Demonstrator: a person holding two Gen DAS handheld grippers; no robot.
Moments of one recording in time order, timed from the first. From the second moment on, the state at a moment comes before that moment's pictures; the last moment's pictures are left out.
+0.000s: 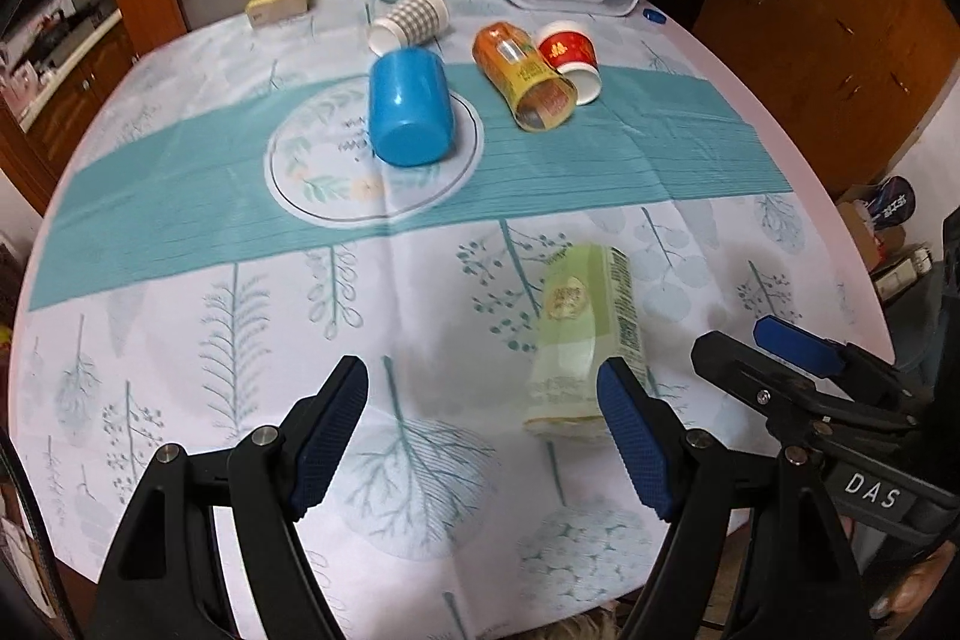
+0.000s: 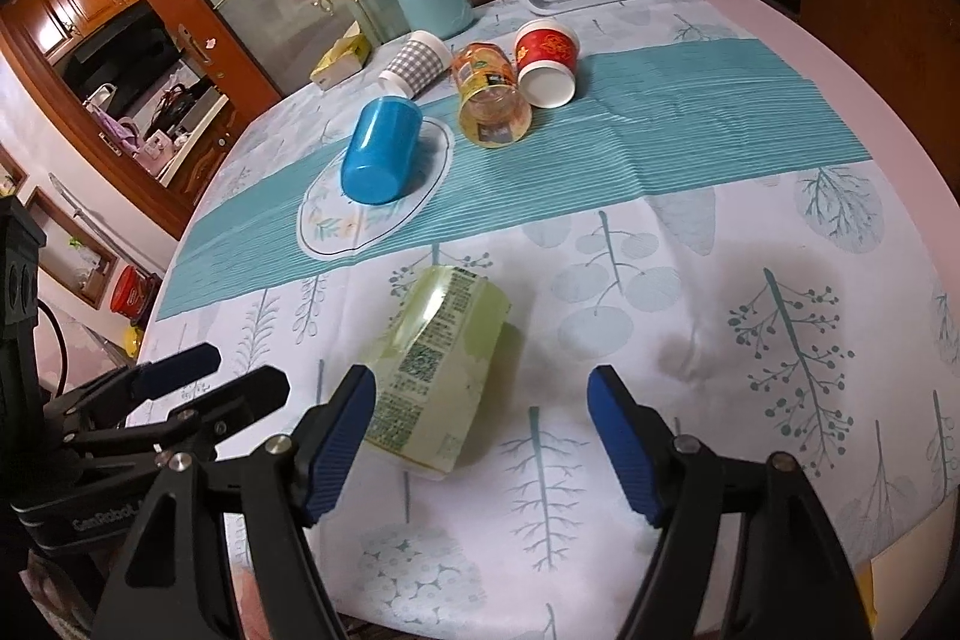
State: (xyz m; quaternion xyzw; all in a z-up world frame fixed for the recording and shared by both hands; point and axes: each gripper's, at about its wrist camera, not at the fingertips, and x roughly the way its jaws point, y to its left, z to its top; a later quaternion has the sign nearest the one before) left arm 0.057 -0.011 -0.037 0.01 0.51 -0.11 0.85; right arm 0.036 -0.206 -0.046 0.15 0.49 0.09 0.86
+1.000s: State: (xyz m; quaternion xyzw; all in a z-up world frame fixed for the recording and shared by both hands) left arm 0.076 0.026 -0.070 0.01 0.52 -0.06 0.85; right arm 0.125 -0.200 -0.131 0.32 0.63 0.15 0.69
